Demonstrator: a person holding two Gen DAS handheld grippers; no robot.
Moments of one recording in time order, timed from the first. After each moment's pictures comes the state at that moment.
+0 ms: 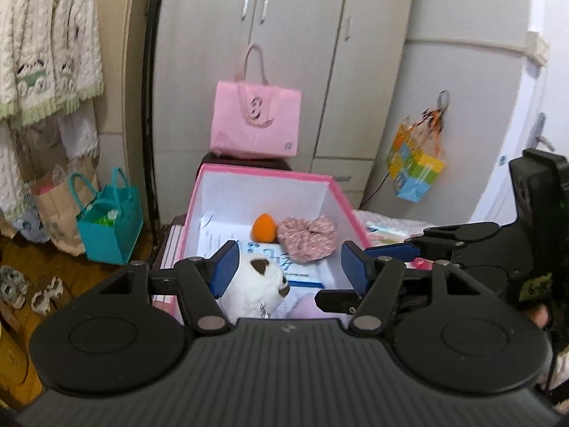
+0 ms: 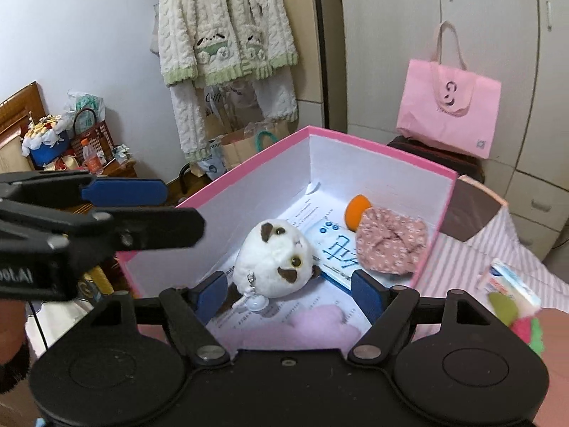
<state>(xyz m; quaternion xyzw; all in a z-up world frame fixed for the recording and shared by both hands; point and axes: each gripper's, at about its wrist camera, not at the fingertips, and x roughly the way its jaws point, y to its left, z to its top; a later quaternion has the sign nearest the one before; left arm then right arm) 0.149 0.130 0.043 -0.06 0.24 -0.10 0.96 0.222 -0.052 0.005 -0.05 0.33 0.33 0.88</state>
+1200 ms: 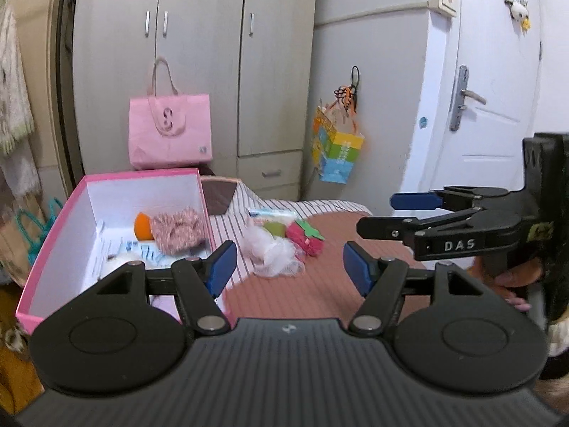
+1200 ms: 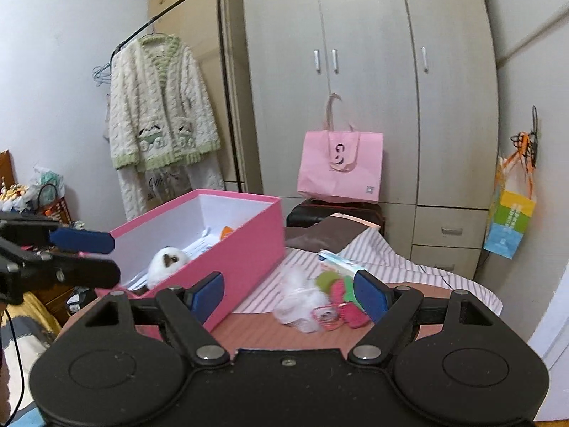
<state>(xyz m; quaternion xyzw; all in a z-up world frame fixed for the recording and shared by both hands) 0.113 -0.020 0.027 0.02 0.21 -0.17 0.96 0.162 -0.252 -0.008 0.02 0.21 0.24 0.95</state>
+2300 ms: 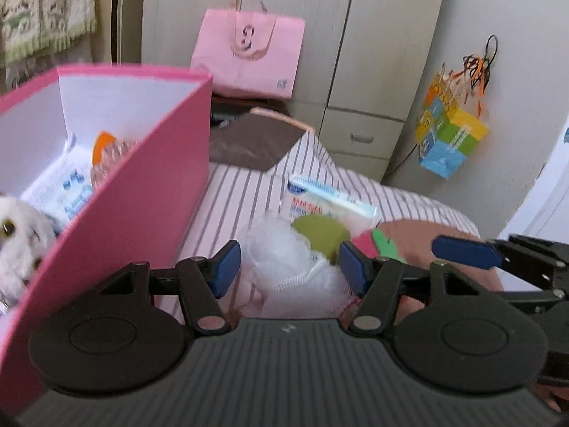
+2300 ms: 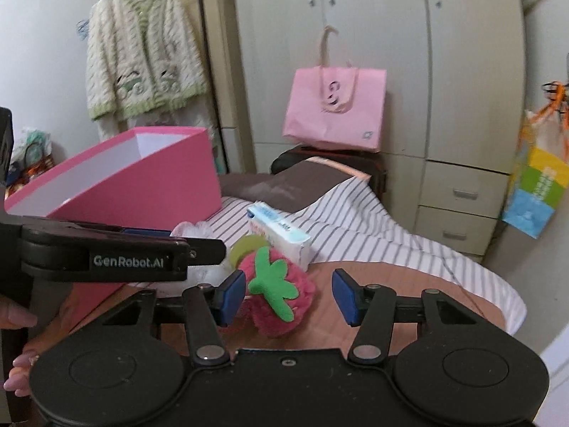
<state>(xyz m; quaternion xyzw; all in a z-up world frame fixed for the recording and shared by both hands) 0.298 -0.088 -0.077 -0.10 0.32 0.00 0.94 0.306 -0.271 -0.090 -0.02 0.29 0.28 0.92</state>
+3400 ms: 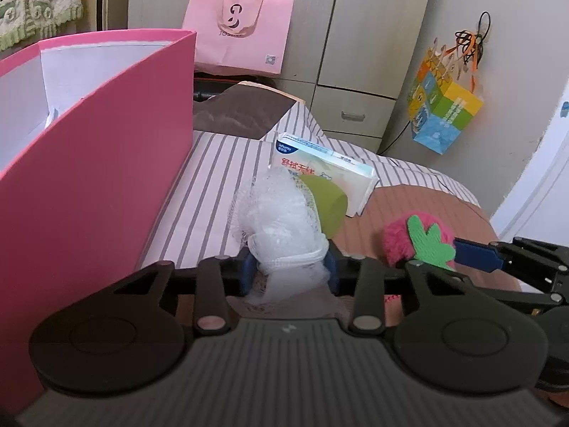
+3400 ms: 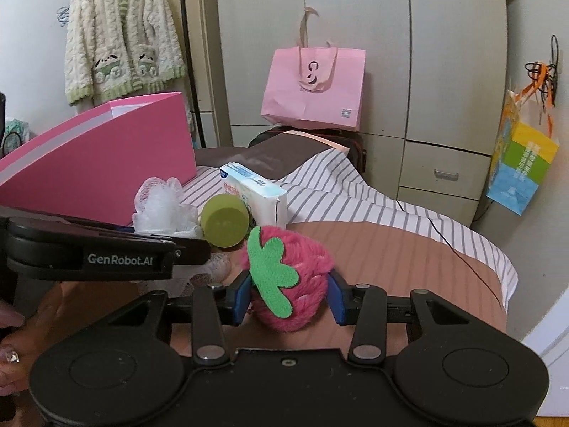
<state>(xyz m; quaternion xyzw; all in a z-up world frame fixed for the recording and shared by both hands) 0.299 -0.094 -0.101 -0.08 0.34 -0.02 0.94 0.295 -0.277 -0.116 -0.02 0.30 0.22 0.93</state>
